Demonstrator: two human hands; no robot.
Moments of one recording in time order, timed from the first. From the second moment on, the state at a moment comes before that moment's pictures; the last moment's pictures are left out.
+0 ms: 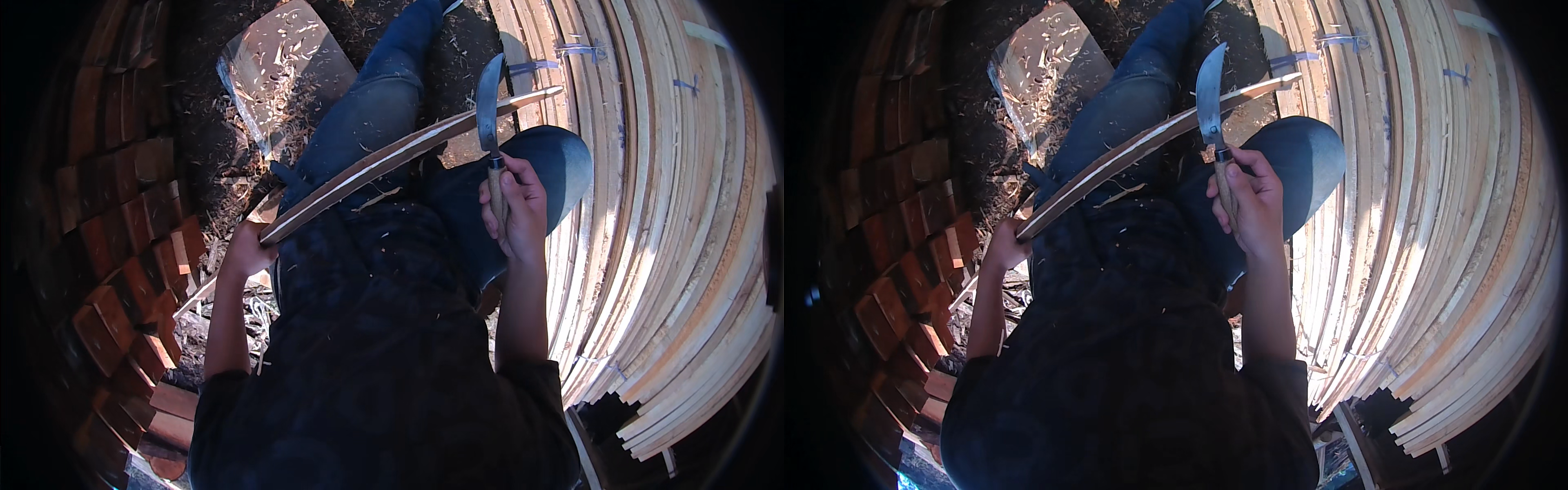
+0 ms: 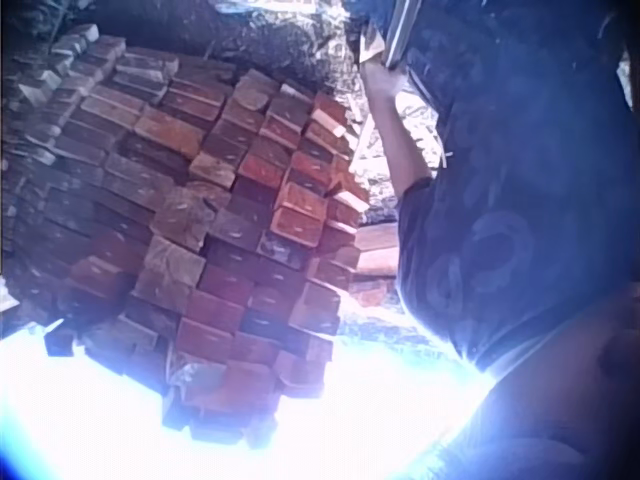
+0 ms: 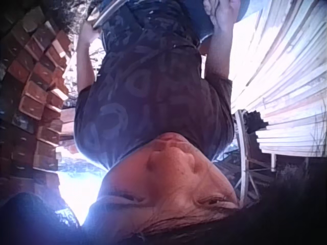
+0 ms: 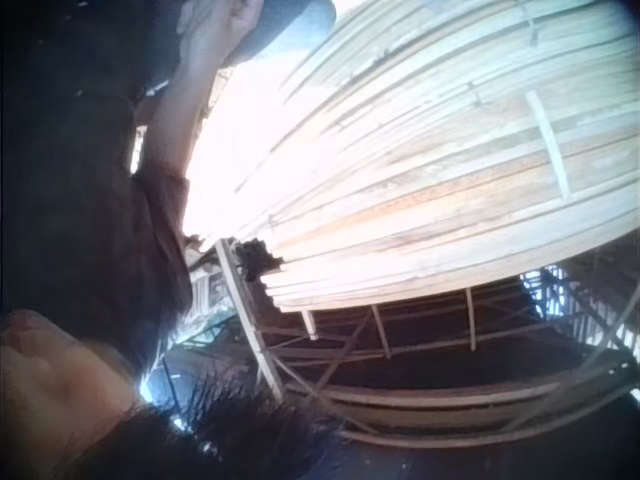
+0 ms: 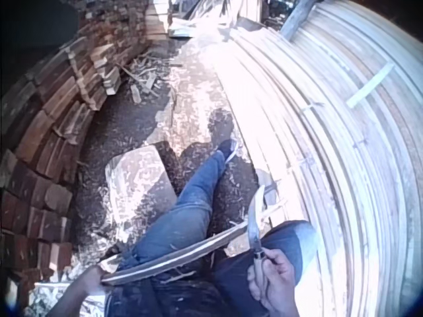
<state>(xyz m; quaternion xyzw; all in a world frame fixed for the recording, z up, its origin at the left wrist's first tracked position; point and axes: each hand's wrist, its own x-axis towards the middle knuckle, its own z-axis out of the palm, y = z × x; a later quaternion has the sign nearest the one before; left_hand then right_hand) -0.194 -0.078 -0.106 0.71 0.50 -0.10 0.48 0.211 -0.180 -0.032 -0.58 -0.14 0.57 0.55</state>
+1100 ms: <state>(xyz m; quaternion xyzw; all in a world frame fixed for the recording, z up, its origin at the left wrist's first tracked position) -0.199 -0.077 -0.109 0.70 0.50 -0.13 0.50 0.236 -0.177 -0.033 -0.68 -0.22 0.48 0.51</state>
